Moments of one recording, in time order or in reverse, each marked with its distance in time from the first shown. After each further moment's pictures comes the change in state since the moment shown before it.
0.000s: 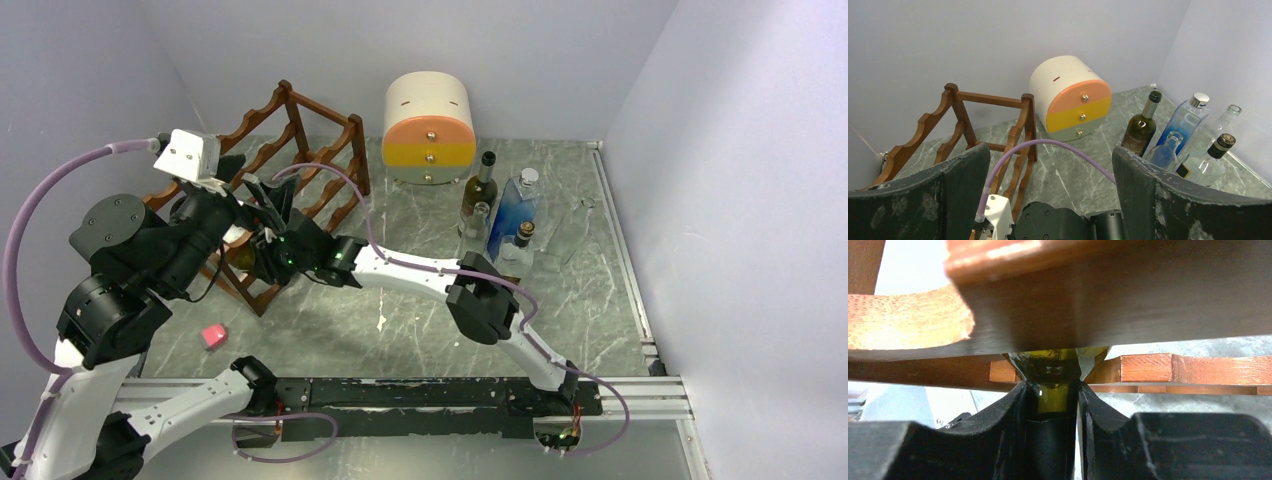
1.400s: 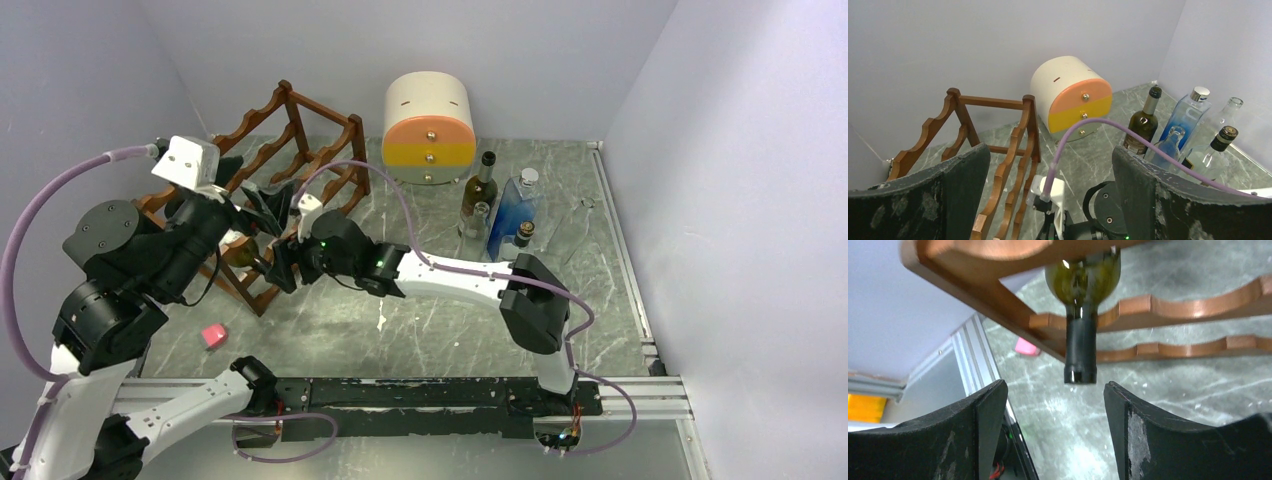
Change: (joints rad) left arm 0.000 -0.018 -0.005 -0.005 0.021 0.042; right arm -0.007 -0.345 -0.416 0.200 0.011 0.032
